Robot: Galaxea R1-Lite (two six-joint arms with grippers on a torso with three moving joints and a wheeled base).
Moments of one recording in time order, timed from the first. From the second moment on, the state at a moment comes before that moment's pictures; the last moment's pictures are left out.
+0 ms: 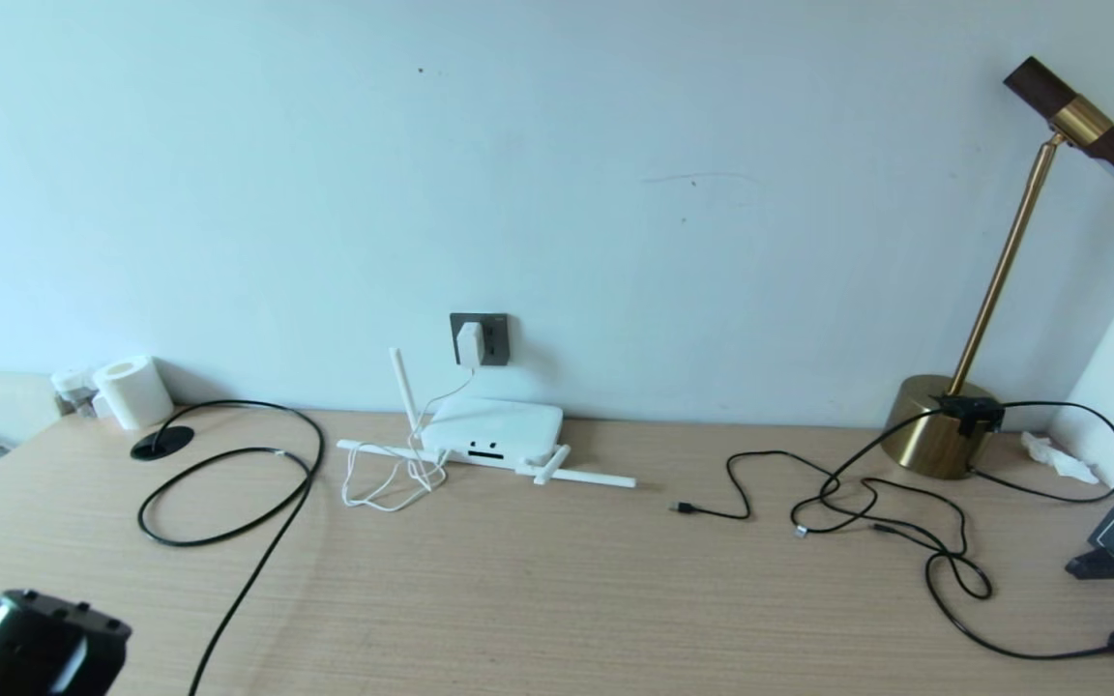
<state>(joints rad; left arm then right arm) -0.28 1.24 -0.34 0.22 -0.49 1.02 0.00 0.00 0.00 -0.04 -0.03 0.04</state>
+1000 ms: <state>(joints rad) -0.39 1.25 -0.37 0.23 -0.44 1.02 0.00 0.00 0.00 -0.04 -0.02 0.01</state>
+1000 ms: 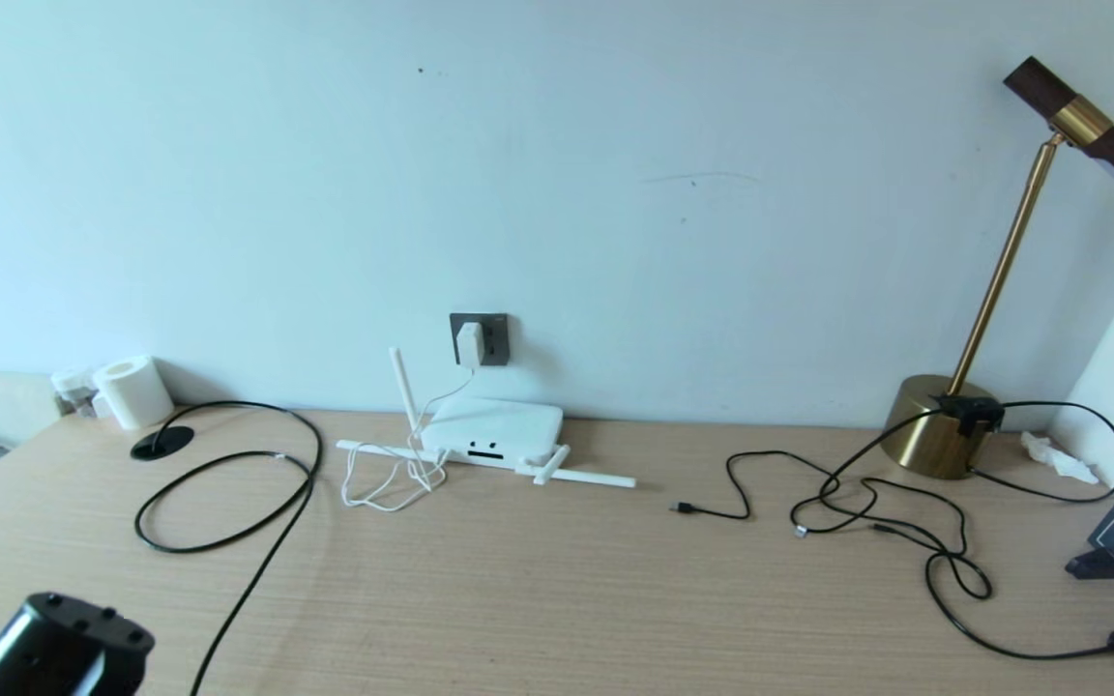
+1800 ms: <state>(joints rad) -0.38 1.38 -0.55 0.18 -0.36 1.01 0.00 0.06 -0.15 0.01 0.02 0.12</state>
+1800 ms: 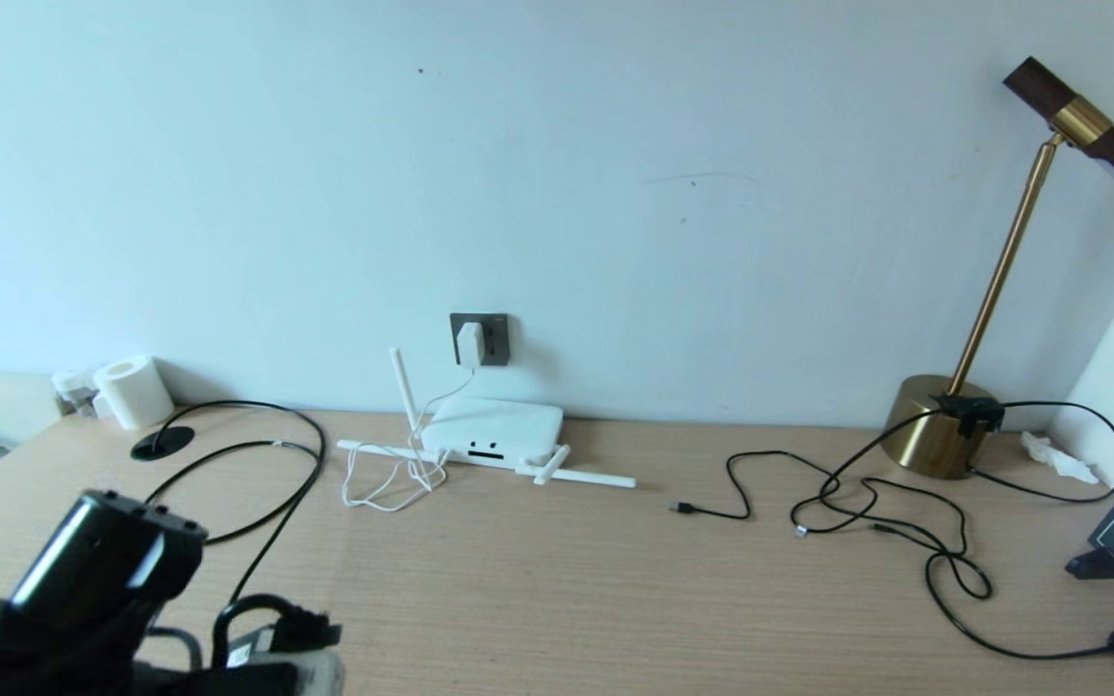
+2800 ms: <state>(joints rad) -0.51 1.85 -1.24 0.09 -0.30 1.05 0.16 1.44 -0.82 -0.17 0.70 0.38</state>
